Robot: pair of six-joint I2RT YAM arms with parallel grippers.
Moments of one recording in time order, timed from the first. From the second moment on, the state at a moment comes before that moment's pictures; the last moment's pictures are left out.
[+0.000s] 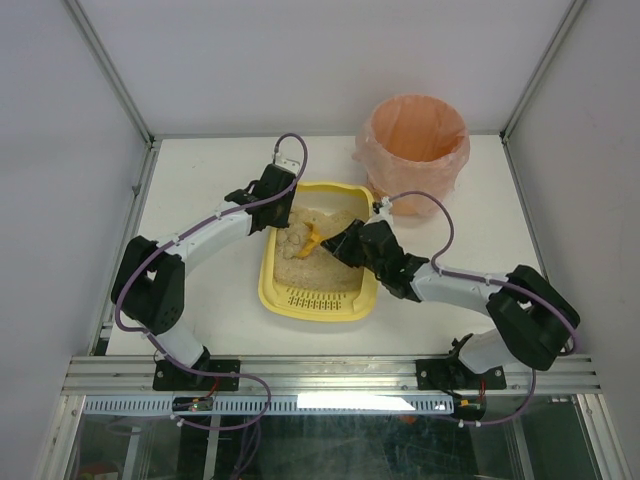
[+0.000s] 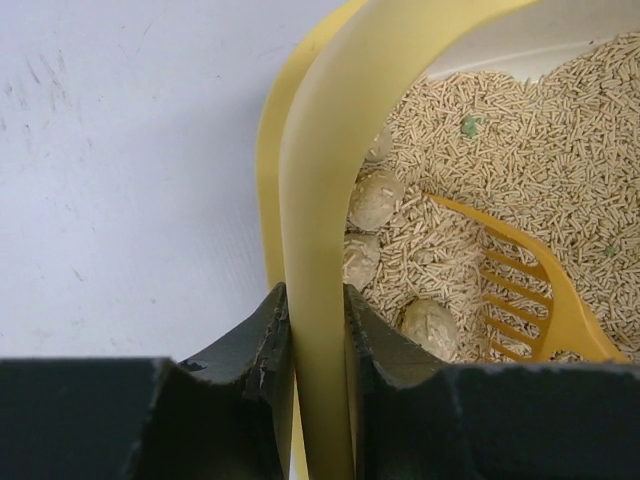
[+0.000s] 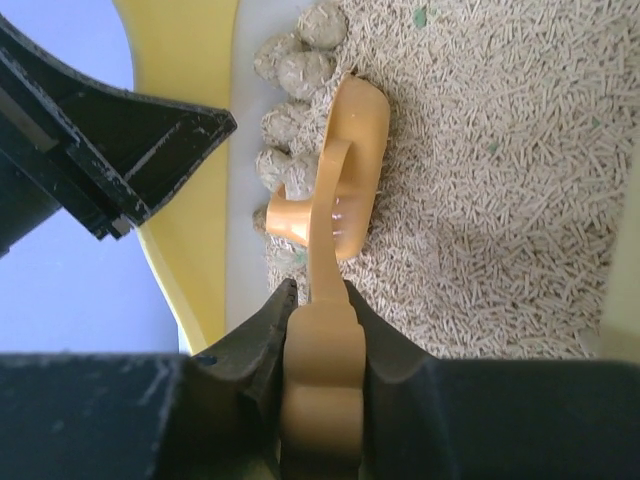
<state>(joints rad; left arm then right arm) -0.57 1.66 1.22 -0.43 -0.26 -0.18 0.82 1.44 0.65 0.34 0.13 1.13</state>
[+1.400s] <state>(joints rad) -0.58 1.66 1.22 -0.41 -0.21 -0.19 0.53 0.69 0.20 0.40 -0.09 1.17</state>
